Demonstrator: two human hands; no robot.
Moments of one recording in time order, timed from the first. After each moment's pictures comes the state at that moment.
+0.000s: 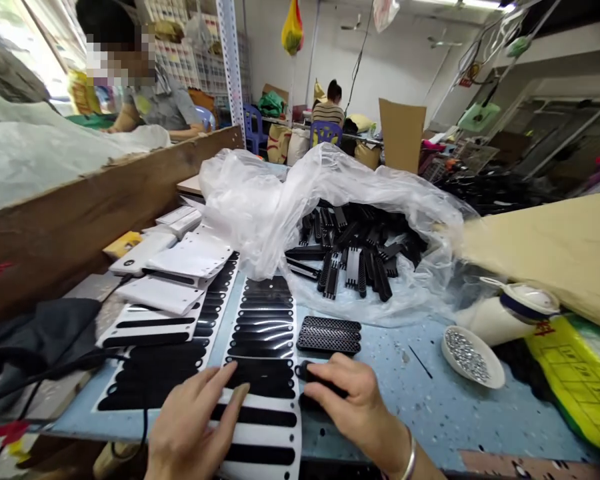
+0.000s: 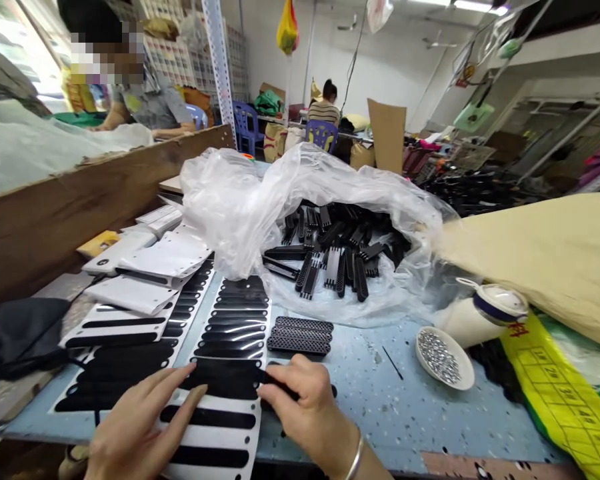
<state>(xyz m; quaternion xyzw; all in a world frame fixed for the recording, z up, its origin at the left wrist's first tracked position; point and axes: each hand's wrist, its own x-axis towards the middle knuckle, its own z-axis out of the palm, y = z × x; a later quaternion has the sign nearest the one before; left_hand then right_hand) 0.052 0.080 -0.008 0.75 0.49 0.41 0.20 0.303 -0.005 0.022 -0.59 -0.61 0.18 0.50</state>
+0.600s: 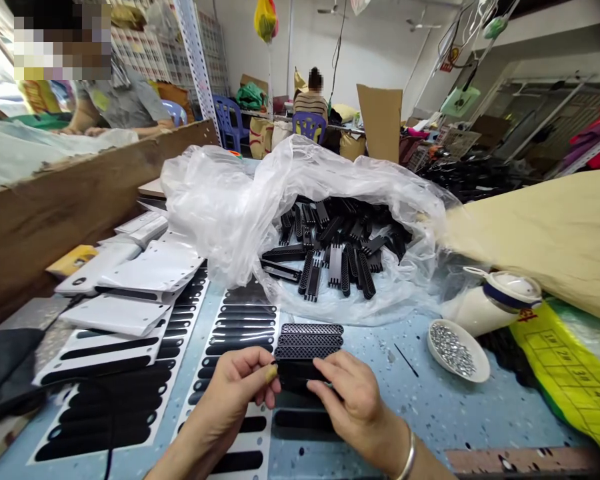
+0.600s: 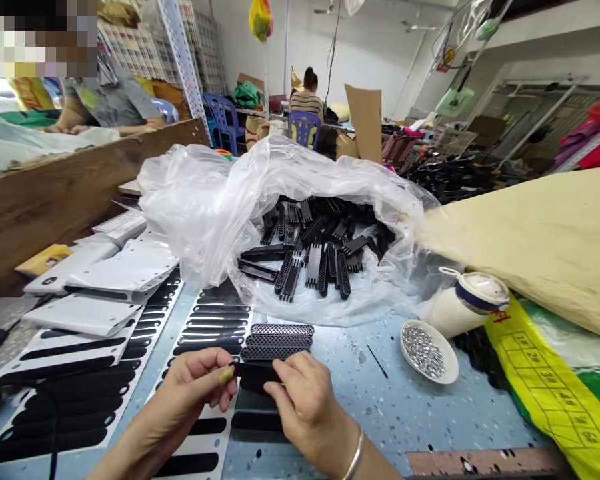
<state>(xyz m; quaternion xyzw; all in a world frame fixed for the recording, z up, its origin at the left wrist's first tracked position) 0.168 0.103 0.022 0.49 0.38 0.21 0.76 0.337 -0.010 0.012 -0.60 -0.68 0.04 0.43</state>
